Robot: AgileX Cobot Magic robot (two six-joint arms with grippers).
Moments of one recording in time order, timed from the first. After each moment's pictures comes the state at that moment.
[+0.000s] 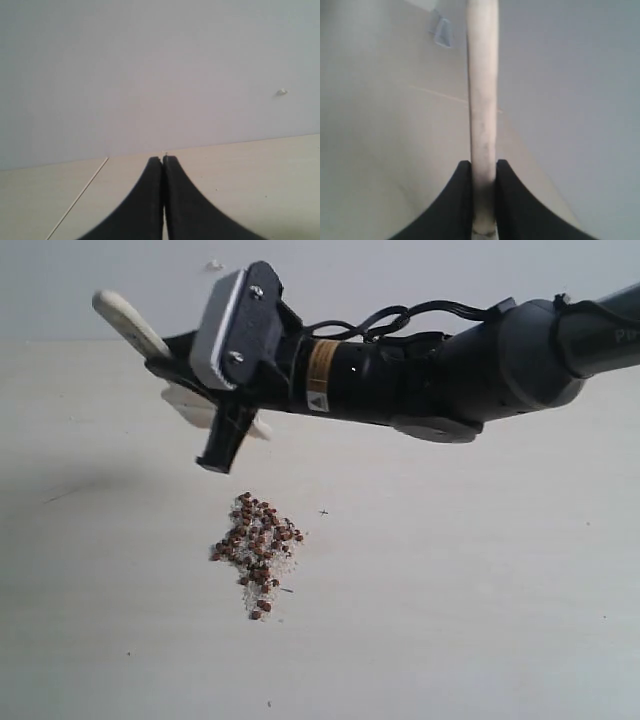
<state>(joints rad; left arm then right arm) -0.14 0.09 0.00 -1.24 -0.26 1.42 0.63 1.99 -1.13 -0.84 -0.84 0.08</state>
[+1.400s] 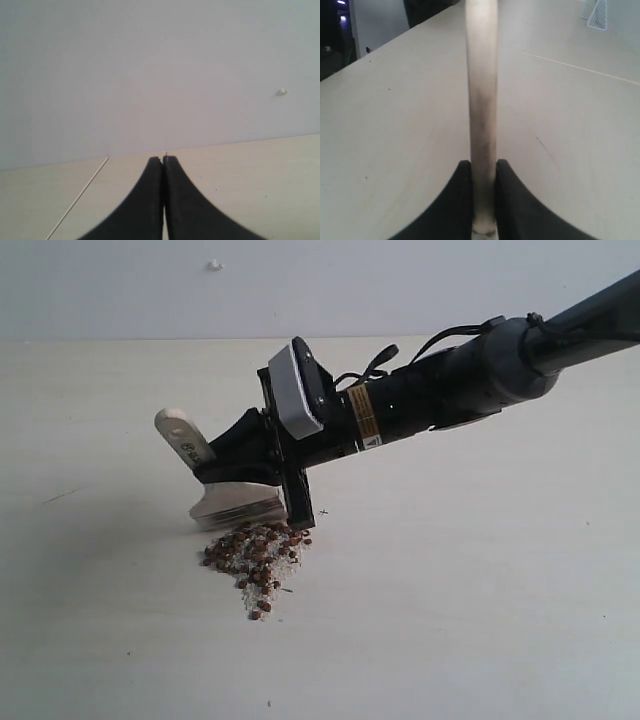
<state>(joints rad) -0.14 0.09 0.00 -1.24 -0.26 1.42 0.47 2.21 -1.29 -1.49 -1.15 0.53</state>
